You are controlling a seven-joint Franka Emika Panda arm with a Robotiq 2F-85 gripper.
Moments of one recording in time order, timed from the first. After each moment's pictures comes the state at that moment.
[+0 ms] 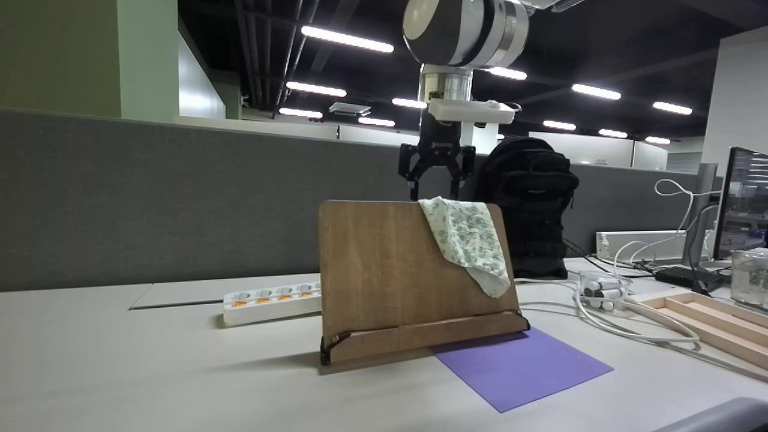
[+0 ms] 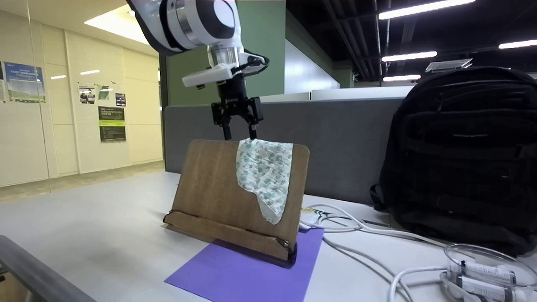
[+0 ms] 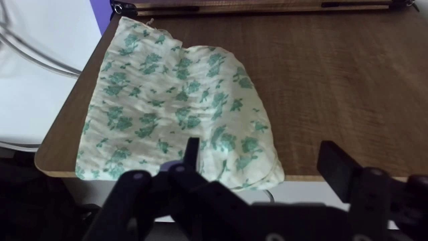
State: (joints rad) arm -0.01 0.08 0.03 -2.22 -0.12 2.48 0.16
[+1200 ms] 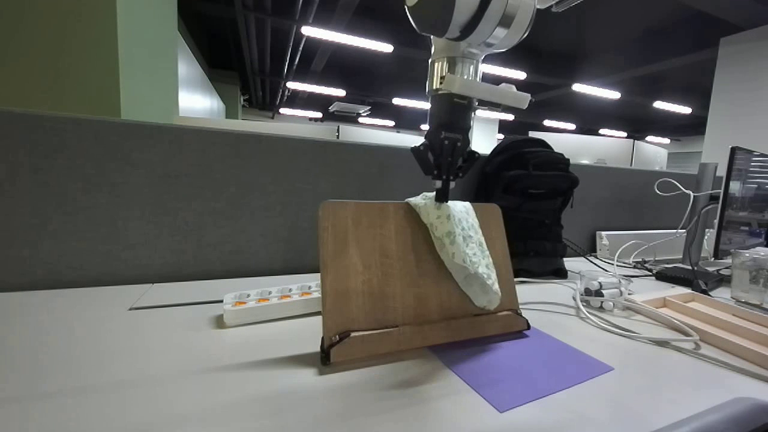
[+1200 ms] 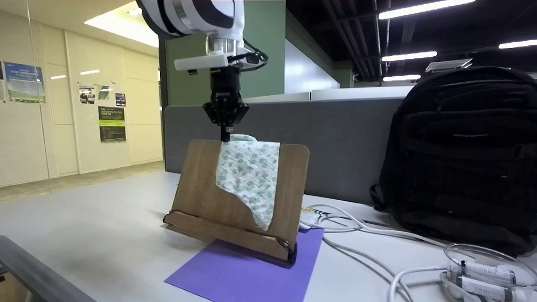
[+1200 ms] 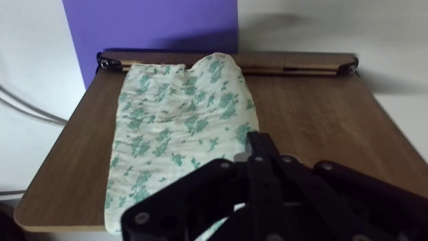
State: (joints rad) arm 0.00 0.01 0.02 -2.22 0.05 2.26 -0.02
